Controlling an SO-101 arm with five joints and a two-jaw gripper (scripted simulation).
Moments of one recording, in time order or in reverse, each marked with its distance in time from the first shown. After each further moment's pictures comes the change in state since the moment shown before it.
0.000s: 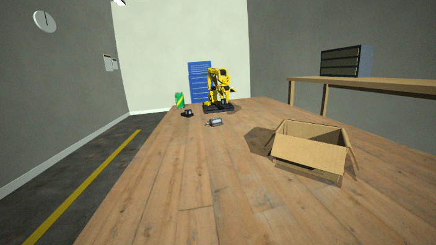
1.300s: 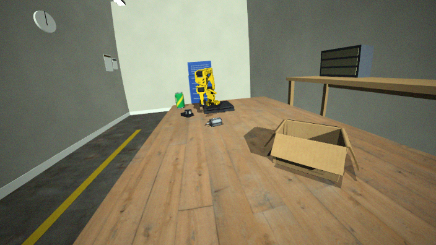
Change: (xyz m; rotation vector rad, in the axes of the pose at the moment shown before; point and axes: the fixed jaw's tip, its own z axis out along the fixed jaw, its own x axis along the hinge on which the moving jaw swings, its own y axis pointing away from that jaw) arm 0.095 0.063 -0.002 0.014 0.005 0.619
